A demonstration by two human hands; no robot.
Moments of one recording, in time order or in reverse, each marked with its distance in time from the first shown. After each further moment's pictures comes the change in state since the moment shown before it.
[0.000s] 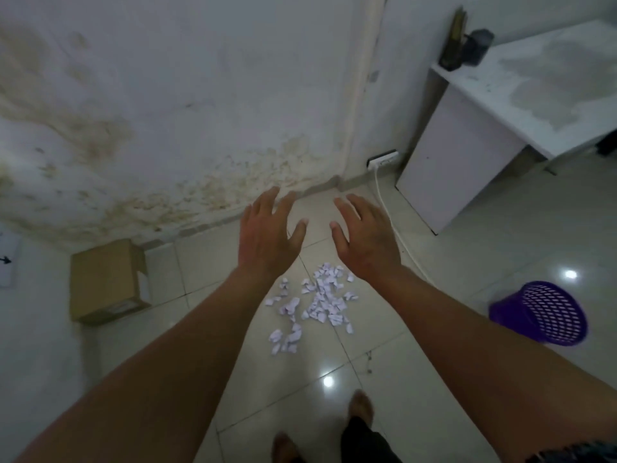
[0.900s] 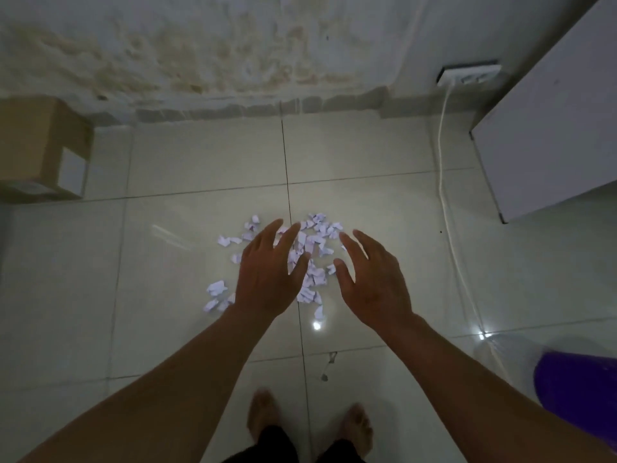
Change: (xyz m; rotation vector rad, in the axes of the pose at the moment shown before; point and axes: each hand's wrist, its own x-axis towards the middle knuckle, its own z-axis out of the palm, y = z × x) left_hand -0.062 0.015 0.443 -0.041 -0.209 -0.407; right_hand -0.051 0.293 0.333 0.156 -0.370 -0.122
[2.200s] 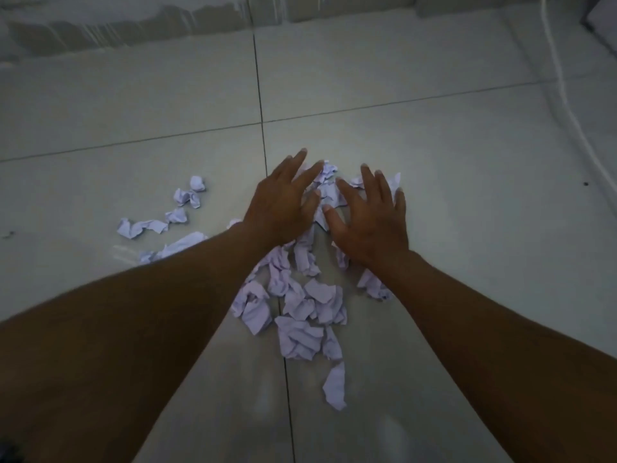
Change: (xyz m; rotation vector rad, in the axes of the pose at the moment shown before) left_hand 0.199 -0.194 0.392 0.135 0.015 0.328; right_hand 0.168 0.193 0.422 -0.069 0.200 0.027
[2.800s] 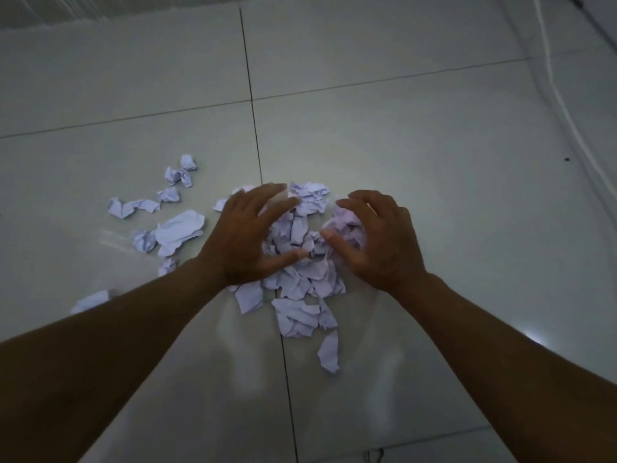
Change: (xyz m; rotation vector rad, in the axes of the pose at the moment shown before) left_hand -0.087 -0.017 -0.004 -0.010 -0.001 0.205; right_hand -0.062 0.017 -0.030 0.221 0.109 -0.195
